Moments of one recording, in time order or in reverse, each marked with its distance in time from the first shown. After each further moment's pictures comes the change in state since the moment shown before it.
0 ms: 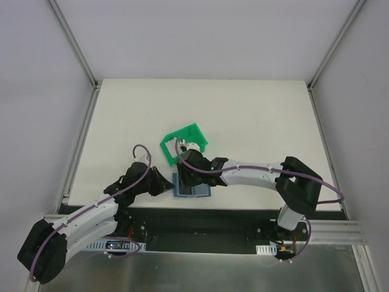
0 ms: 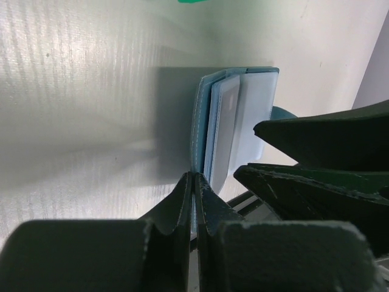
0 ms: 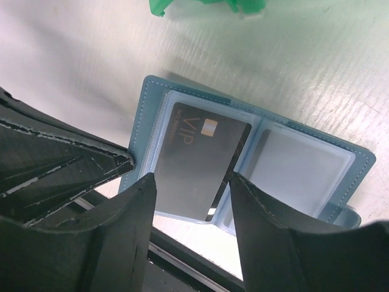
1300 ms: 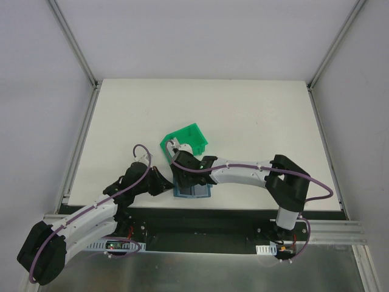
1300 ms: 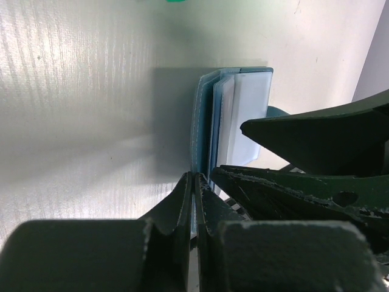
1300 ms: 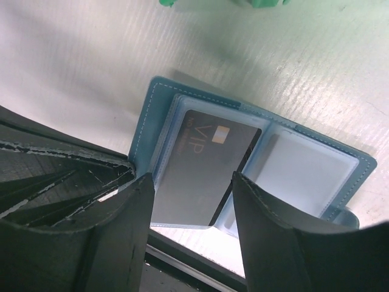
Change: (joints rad) left arm 0.000 -0.026 0.000 -0.004 0.013 0.027; right arm 0.035 0.111 0.146 -0.150 0.037 -0.027
